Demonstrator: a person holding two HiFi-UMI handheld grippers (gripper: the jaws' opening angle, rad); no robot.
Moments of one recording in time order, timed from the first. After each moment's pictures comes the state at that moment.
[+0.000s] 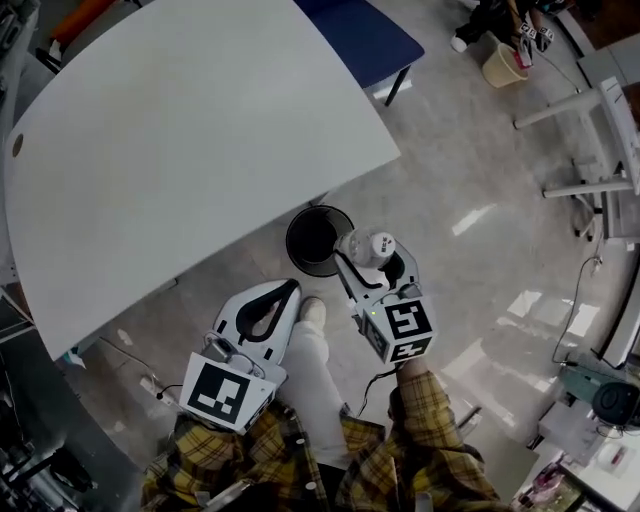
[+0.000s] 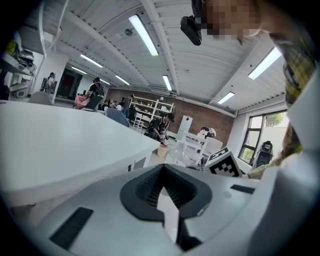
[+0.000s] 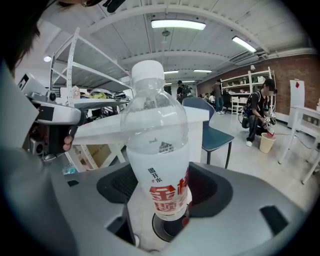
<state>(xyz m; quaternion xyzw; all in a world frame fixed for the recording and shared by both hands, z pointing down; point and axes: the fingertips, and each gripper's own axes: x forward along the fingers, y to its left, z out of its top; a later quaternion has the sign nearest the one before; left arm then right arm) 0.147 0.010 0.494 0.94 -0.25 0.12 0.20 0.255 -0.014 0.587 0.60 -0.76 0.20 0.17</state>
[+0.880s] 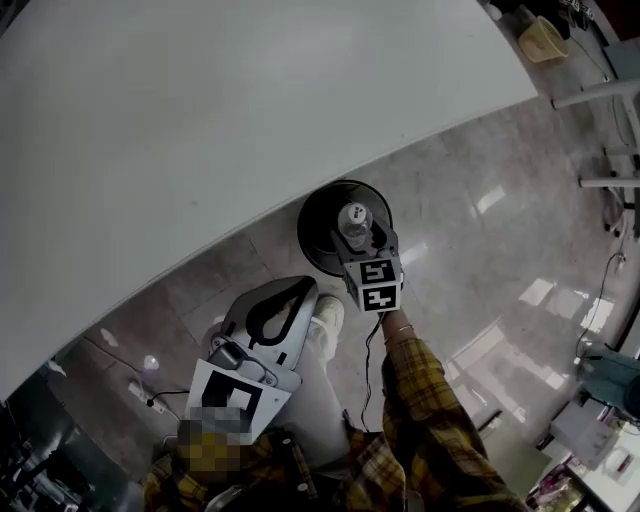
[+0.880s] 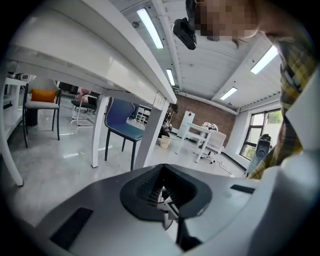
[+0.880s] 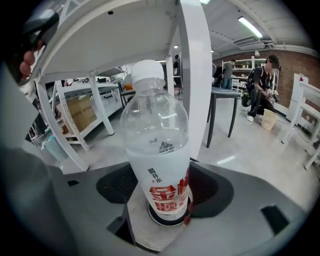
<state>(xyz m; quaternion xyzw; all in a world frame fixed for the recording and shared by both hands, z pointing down) 0.146 -0.004 0.699 0.93 -0.26 0.12 0.24 0.252 -0.040 0.941 0.59 -0.71 0.26 0.27</state>
